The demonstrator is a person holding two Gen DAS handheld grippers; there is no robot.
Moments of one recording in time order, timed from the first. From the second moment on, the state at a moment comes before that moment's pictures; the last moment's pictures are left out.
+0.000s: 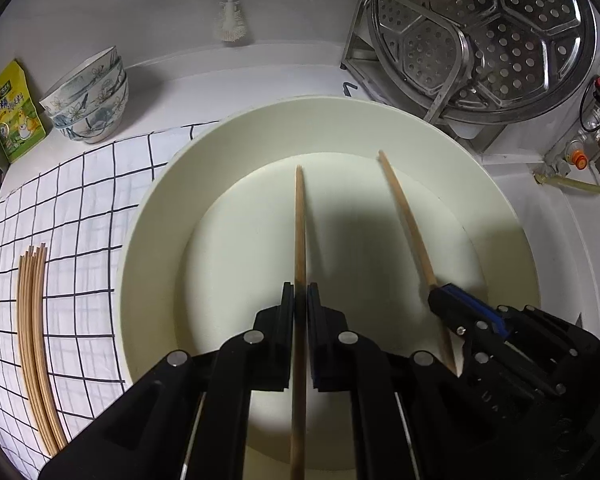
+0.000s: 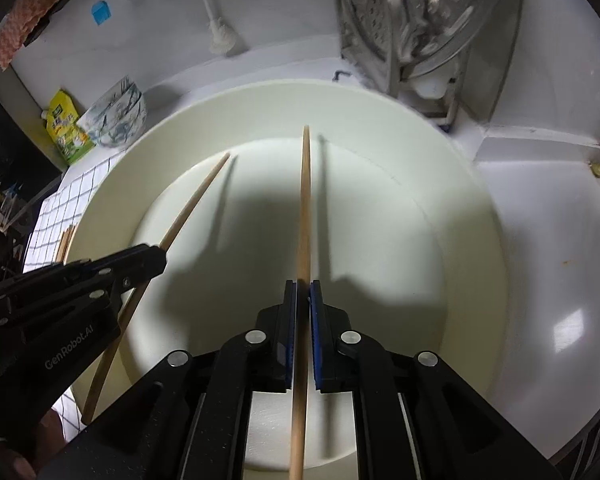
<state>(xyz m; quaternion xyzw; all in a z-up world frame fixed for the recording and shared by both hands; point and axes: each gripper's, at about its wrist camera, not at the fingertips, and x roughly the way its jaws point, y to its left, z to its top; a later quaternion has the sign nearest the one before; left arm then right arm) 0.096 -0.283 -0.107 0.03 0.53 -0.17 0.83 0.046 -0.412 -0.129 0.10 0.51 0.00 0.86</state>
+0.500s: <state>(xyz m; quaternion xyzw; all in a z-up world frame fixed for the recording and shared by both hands) 0.088 -0.256 -0.071 0.03 0.48 -0.15 0.86 0.038 -0.399 -0.105 0.10 0.48 0.00 0.87</state>
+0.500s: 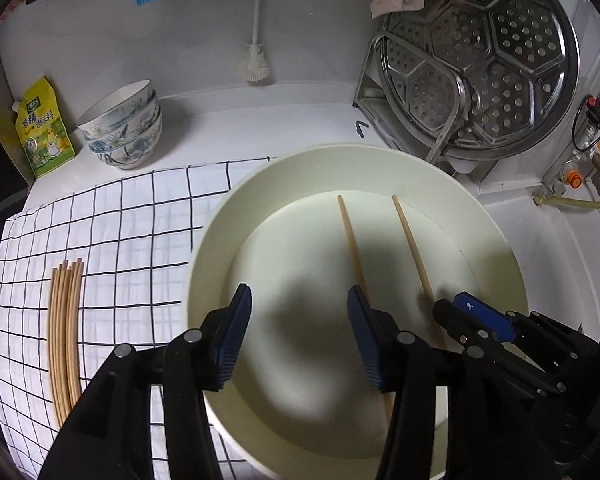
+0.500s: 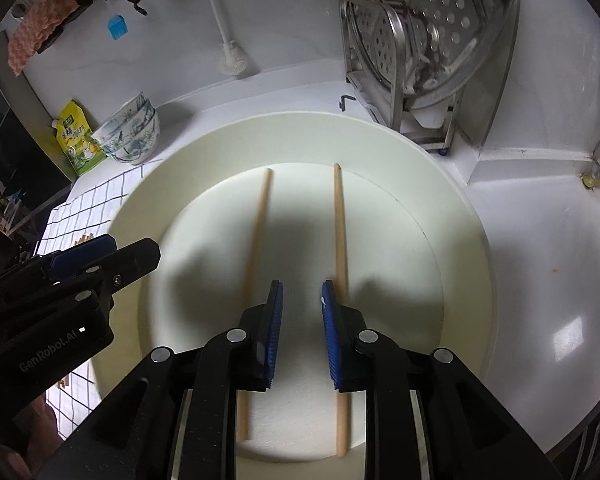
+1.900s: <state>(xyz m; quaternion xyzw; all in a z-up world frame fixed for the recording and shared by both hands) 0.046 0.039 -0.036 0.02 0.46 -0.02 0.89 0.030 -0.155 -0.066 0.05 0.48 0.10 0.87</state>
